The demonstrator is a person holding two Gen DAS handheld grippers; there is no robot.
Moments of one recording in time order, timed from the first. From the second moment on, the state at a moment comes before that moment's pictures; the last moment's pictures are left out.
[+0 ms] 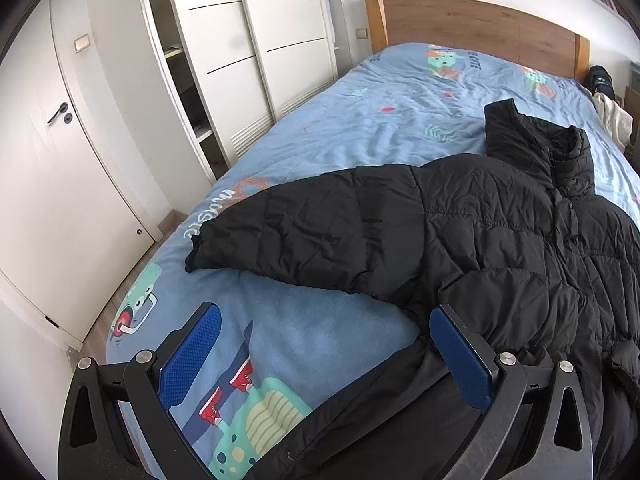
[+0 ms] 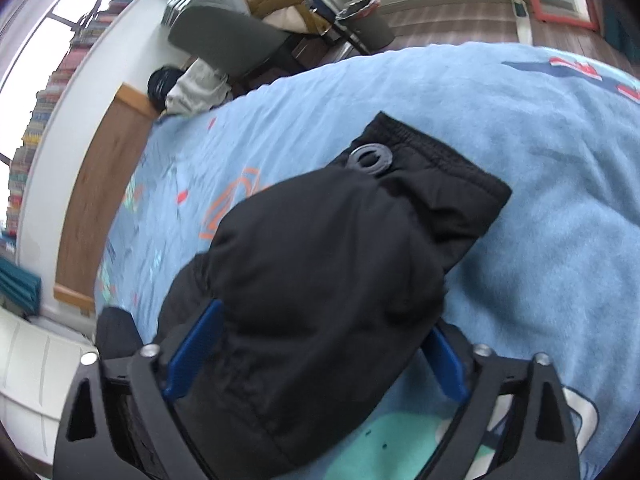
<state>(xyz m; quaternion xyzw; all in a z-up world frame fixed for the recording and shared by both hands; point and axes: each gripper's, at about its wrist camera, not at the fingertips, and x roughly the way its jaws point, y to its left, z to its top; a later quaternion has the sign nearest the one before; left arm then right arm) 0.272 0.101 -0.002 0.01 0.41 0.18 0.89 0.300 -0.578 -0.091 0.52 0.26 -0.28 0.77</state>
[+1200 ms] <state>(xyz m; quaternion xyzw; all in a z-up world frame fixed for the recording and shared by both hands) 0.193 0.178 0.037 -0.08 0.36 0.14 0.92 0.402 -0.232 0.108 0.23 0.29 0.05 0.93</state>
